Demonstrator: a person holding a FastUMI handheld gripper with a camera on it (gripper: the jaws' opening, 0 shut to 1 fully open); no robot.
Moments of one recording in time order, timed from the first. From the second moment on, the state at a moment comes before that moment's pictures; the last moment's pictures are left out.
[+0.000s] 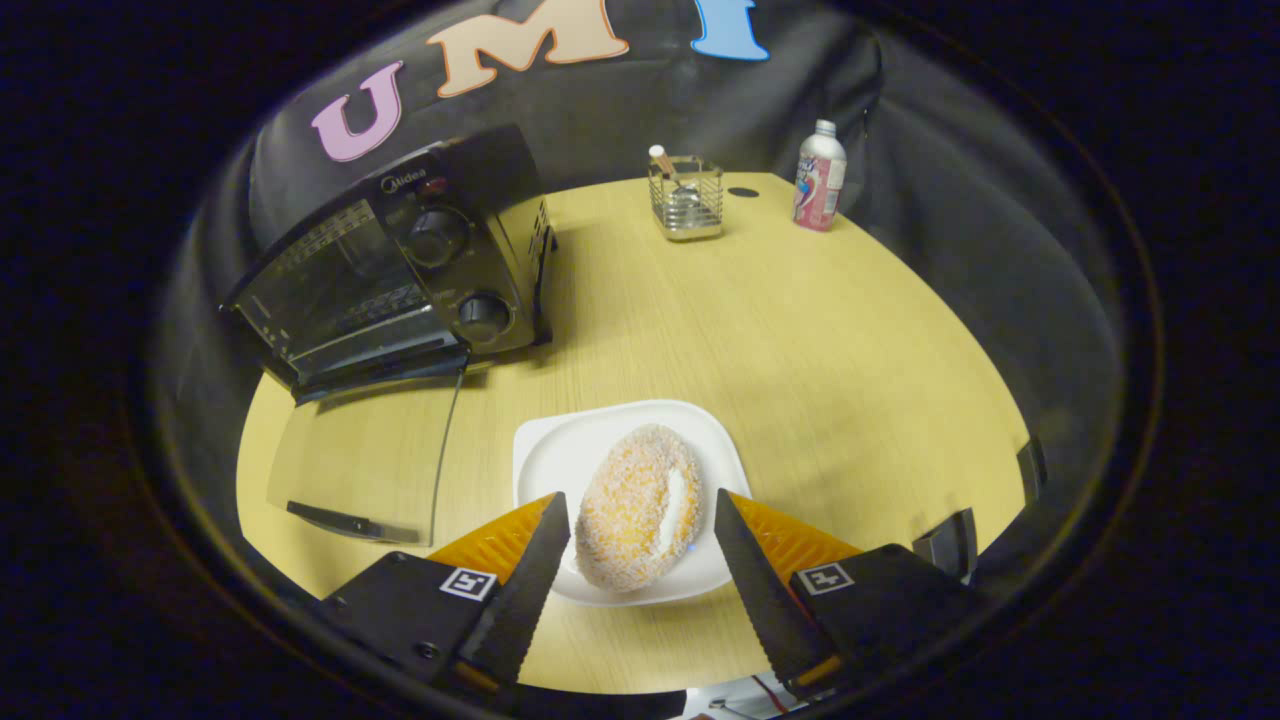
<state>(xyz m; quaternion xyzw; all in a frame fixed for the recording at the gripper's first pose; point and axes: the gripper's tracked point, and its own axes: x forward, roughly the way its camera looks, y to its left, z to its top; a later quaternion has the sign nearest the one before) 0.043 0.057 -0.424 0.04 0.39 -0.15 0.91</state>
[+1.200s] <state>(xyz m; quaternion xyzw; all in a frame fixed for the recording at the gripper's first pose) 0.059 0.108 -0.389 0.22 0.41 -0.07 0.88</state>
